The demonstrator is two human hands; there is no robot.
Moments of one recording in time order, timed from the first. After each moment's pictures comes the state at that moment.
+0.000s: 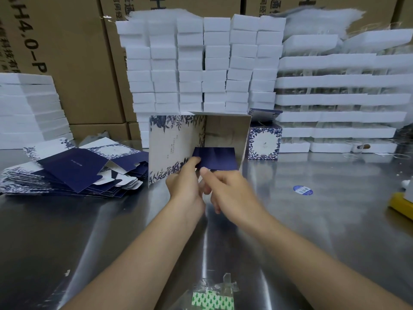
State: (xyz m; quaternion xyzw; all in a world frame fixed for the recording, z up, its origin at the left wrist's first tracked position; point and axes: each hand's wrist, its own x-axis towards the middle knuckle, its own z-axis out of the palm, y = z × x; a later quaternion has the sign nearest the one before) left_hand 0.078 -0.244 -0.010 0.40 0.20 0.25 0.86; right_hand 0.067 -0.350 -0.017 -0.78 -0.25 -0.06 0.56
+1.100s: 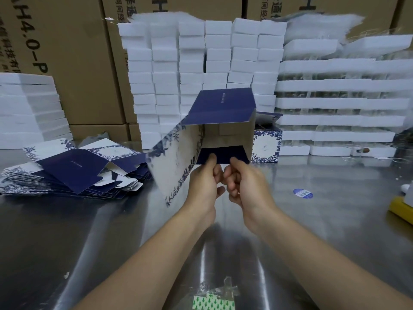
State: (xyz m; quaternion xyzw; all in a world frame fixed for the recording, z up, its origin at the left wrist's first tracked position) left_hand 0.066 -0.267 -0.004 0.61 0.08 0.16 0.77; right_hand 0.074 -0.361 0.000 -0.60 -0.10 0.02 0.80
